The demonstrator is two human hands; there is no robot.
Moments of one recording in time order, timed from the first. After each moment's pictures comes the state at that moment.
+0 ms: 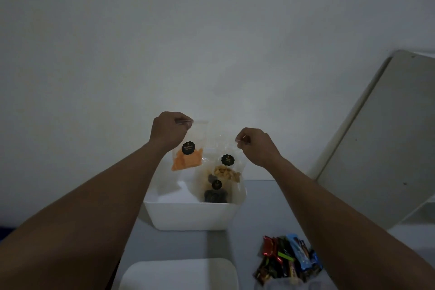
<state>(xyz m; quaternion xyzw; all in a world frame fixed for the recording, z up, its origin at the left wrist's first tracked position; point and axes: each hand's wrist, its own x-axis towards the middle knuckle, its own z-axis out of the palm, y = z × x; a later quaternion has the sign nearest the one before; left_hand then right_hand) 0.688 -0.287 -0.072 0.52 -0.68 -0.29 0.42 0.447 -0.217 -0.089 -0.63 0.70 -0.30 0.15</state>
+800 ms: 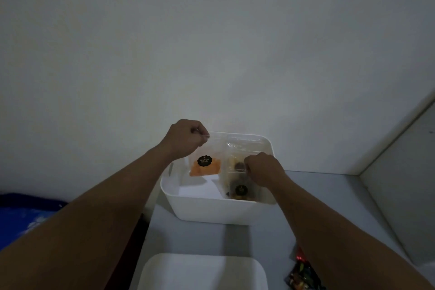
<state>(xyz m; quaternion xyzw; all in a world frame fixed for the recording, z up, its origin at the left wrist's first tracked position) 0.722 -0.317 -0.140 0.54 -0.72 -0.35 0.27 0.486 -0.268 -0.213 -0.73 0.68 0.06 0.01</state>
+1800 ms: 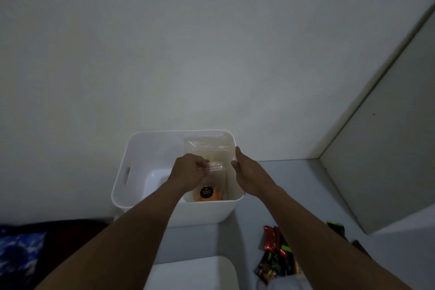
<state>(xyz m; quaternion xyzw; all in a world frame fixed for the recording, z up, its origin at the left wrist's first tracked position) 0.614 -0.294 -0.237 0.54 -0.74 -0.36 0.19 0.431 -0.228 -0.231 -0.61 0.74 -0.16 0.23</state>
